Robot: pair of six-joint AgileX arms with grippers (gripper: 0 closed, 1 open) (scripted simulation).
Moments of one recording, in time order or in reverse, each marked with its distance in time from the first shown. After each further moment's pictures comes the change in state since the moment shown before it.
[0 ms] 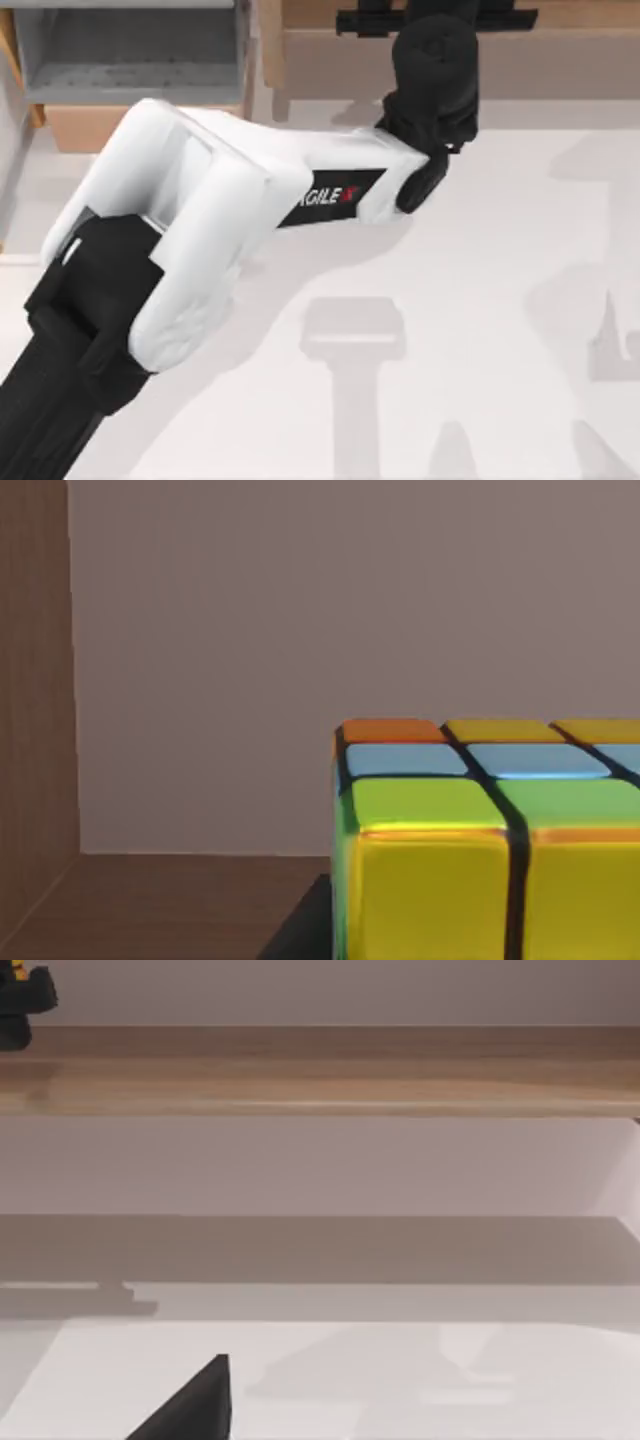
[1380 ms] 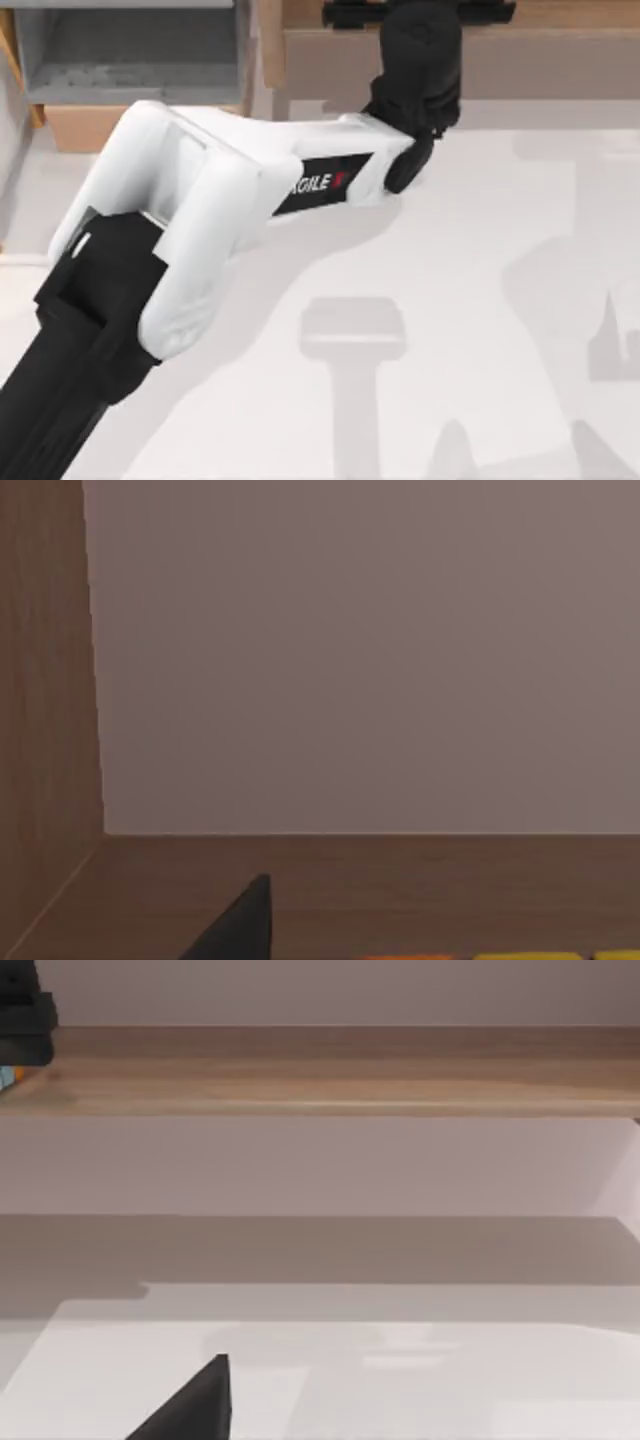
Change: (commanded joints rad) left arm 0.044 0.063 0.105 -0.083 0.022 -0.010; right arm 0.000 0.000 0.000 0.000 0.000 0.000
